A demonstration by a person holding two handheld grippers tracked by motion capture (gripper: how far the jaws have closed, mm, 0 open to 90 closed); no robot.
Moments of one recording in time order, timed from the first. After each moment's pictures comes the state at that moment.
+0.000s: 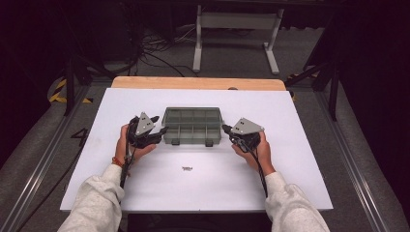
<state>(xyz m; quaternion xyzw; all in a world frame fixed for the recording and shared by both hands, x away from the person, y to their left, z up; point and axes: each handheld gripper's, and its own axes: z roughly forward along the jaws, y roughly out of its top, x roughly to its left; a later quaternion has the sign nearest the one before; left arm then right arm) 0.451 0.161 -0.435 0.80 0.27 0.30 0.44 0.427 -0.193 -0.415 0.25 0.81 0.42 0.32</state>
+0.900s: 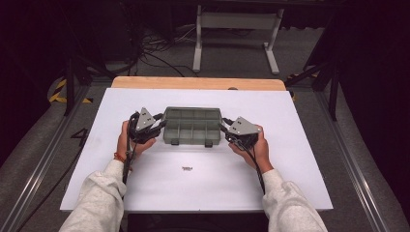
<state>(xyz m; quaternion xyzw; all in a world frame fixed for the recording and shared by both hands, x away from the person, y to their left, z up) 0.460 0.161 -0.427 0.80 0.27 0.30 0.44 0.428 -0.184 -0.409 0.21 0.80 0.42 0.37</state>
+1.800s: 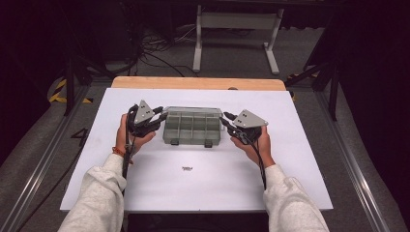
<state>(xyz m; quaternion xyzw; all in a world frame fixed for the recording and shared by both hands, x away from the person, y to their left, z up) 0.467 0.160 -0.404 0.79 0.26 0.30 0.46 0.437 -0.192 -0.390 0.22 0.78 0.46 0.36</state>
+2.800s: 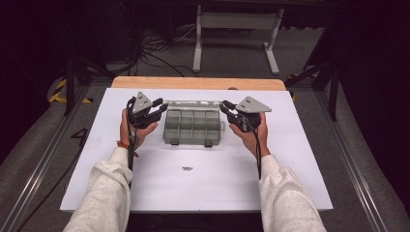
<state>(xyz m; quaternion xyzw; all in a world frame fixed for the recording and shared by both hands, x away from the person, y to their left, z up) 0.490 0.159 -0.399 0.76 0.31 0.29 0.50 0.465 -0.192 -0.375 0.27 0.75 0.51 0.33</state>
